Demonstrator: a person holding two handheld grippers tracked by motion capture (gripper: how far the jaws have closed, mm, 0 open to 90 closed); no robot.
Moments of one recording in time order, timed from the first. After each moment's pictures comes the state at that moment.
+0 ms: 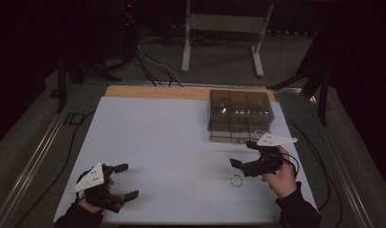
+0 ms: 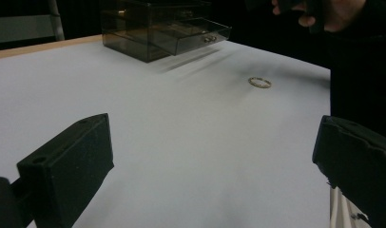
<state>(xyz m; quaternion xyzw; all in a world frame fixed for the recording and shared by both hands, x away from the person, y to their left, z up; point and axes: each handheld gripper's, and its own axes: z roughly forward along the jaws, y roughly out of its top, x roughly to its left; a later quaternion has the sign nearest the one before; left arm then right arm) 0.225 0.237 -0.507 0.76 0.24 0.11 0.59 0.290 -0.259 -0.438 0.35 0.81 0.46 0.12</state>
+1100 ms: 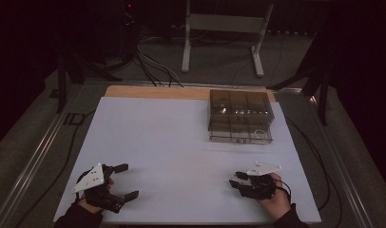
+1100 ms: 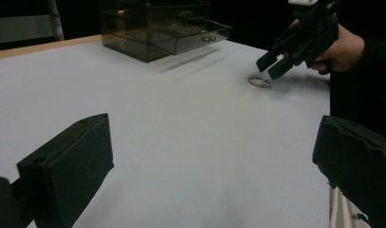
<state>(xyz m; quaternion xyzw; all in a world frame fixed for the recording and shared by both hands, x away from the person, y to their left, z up) 0.224 0.236 -0.507 0.76 0.24 0.11 0.59 0.251 -0.256 -0.509 0.35 0.85 0.38 0.12</state>
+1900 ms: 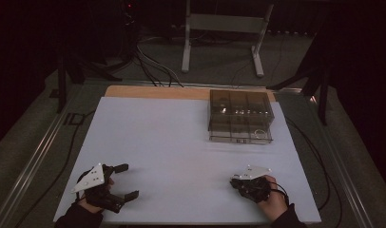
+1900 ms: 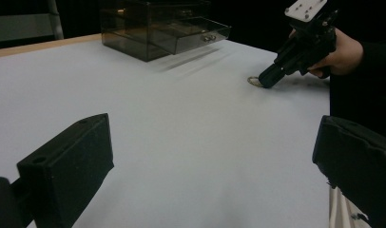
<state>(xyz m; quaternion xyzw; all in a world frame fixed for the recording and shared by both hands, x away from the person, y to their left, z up) 0.225 0.236 -0.508 0.76 0.24 0.11 0.59 0.249 -0.245 -0.521 0.32 0.88 0.32 0.14</state>
